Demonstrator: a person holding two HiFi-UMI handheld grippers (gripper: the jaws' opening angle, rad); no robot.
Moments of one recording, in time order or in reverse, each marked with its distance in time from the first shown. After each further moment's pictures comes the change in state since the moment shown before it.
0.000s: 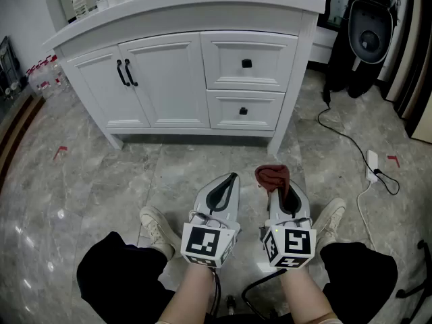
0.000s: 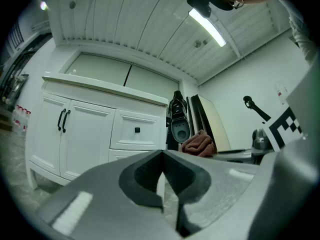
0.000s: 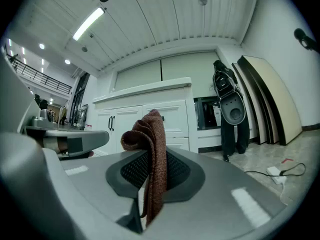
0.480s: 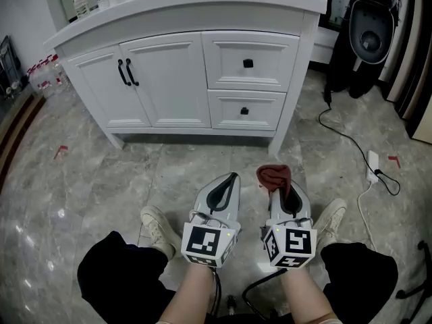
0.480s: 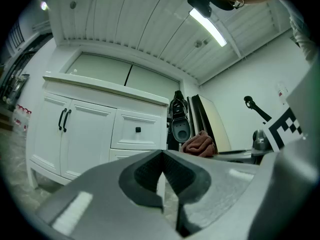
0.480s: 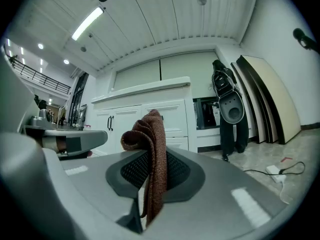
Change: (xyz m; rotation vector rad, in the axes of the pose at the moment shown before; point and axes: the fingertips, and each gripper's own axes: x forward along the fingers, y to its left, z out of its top) left arm 0.000 0.001 -0.002 -0.008 0.009 0.001; right arm 0.001 -0.002 -0.002 0.011 0.002 -0.012
